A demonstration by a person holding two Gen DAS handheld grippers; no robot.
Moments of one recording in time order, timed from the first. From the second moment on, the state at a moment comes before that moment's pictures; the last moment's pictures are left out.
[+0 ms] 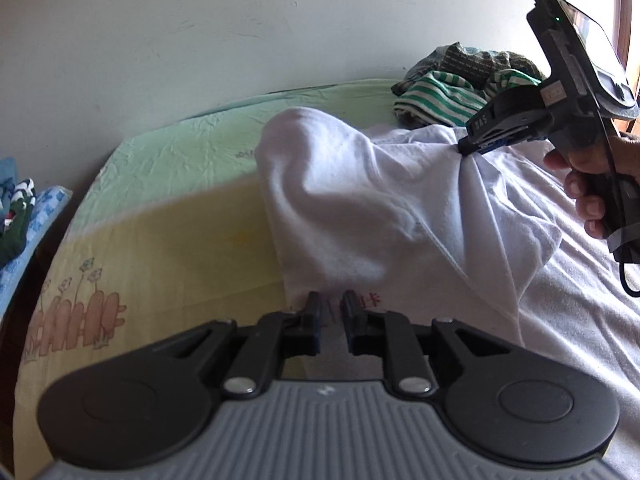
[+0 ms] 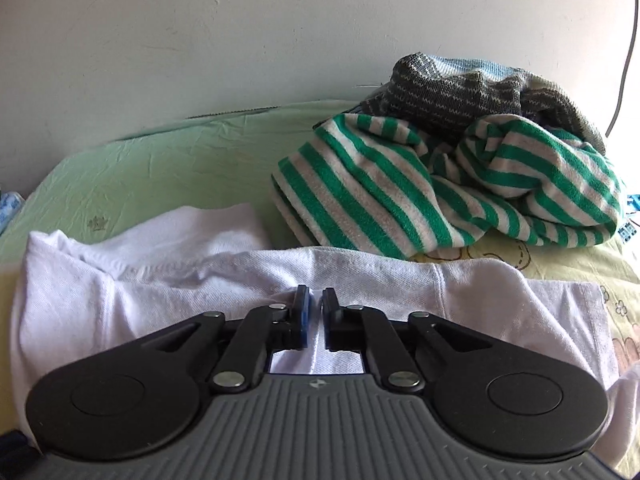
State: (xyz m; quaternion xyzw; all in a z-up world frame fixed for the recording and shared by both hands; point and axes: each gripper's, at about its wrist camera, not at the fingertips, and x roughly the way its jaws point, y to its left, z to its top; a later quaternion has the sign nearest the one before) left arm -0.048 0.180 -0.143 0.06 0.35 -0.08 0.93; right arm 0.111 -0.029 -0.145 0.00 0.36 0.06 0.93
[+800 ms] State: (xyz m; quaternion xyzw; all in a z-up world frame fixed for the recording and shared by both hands) left arm 0.044 0.180 -0.143 0.07 0.36 -0.02 0.93; right arm -0.012 -0.068 -0.147 0.12 0.42 0.18 0.88
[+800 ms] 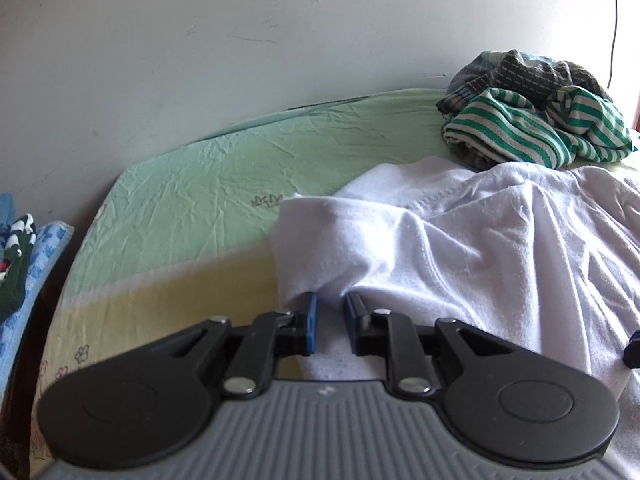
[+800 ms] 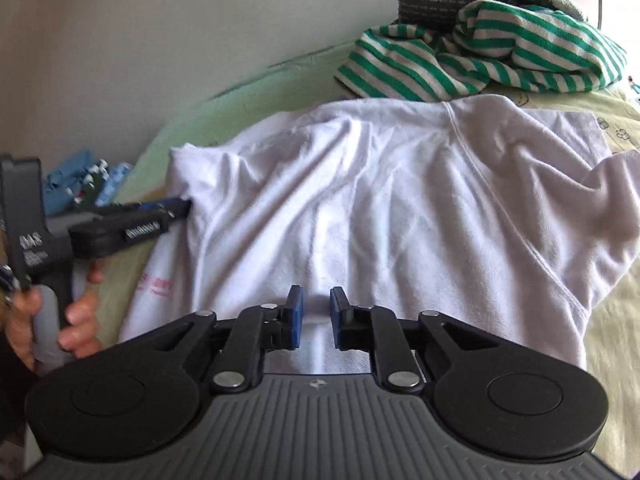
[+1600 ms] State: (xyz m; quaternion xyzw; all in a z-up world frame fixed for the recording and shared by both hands) left arm 0.056 0.019 -0.066 0.03 0.38 -0.12 0.92; right arm 0.011 -0.234 -0.142 0.17 0.37 0.07 0.91
